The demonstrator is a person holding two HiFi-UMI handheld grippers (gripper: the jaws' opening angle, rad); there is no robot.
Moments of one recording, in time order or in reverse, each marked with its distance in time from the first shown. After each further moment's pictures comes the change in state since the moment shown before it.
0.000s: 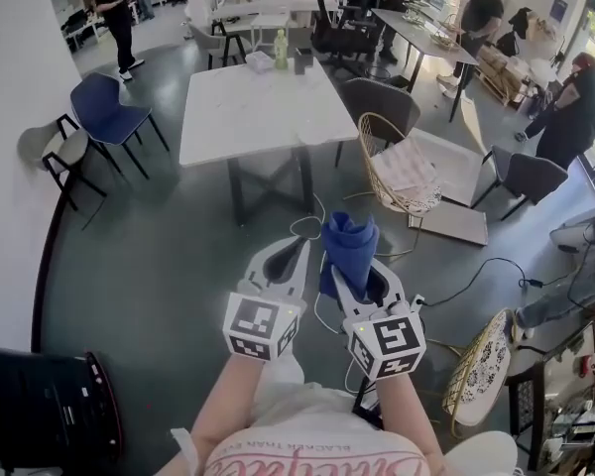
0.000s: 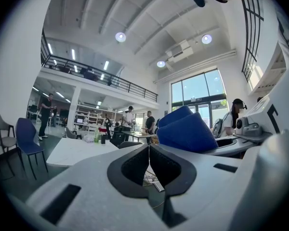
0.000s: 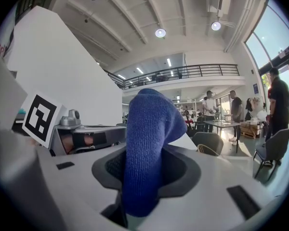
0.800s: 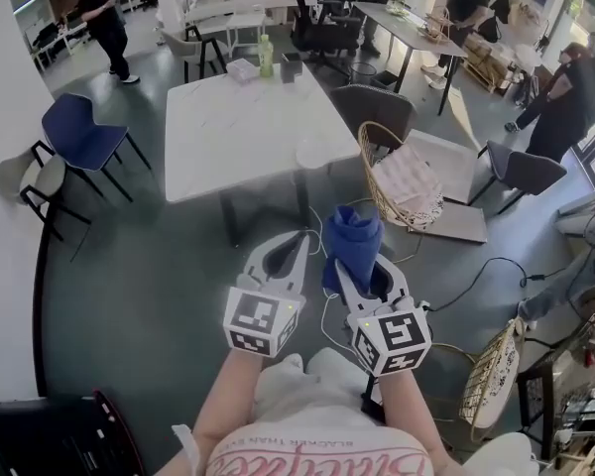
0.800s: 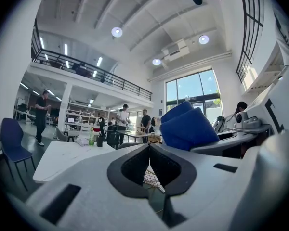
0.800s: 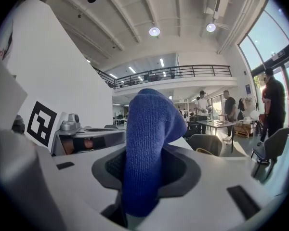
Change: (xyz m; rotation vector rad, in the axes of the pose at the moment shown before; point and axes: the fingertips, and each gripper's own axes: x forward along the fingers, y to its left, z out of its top) left arm 0.102 0.119 0.004 0.021 0.019 -0.094; right arm 0.140 -0.037 0.026 0.028 -0.001 -0.101
